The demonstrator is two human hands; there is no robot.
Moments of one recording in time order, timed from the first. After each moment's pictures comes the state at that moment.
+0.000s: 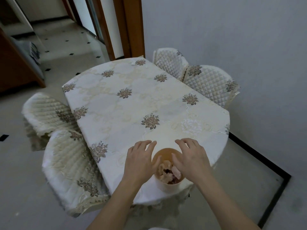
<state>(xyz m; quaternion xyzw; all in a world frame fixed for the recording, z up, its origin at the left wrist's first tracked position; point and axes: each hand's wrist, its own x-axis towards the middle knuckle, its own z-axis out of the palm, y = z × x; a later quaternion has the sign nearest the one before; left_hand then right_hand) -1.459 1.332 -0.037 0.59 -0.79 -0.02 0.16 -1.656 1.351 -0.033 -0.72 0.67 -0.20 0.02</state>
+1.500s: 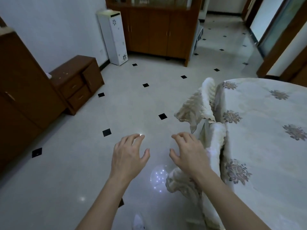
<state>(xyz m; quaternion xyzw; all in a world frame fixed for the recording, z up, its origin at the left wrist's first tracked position) -0.975 1.541 -0.031 0.89 -0.40 0.08 0.19 -1.111 1.366 -0.029 -0.95 0.23 -0.19 0.09</state>
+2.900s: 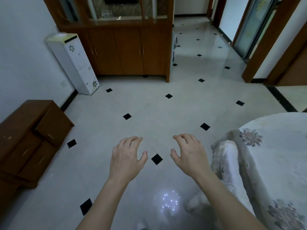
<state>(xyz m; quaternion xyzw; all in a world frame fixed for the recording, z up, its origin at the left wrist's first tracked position) -0.515 1.101 -0.018 0.85 -0.49 0.06 0.19 -0.691 0.952 -0.035 -0.91 0.35 -0.22 0.07</state>
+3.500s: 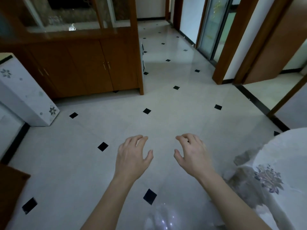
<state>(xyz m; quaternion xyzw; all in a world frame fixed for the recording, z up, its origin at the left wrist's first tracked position) -0.316 0.782 -0.025 0.76 -0.61 0.03 0.21 -0.523 0.691 -0.031 -0.86 0.47 -0.20 0.03</state>
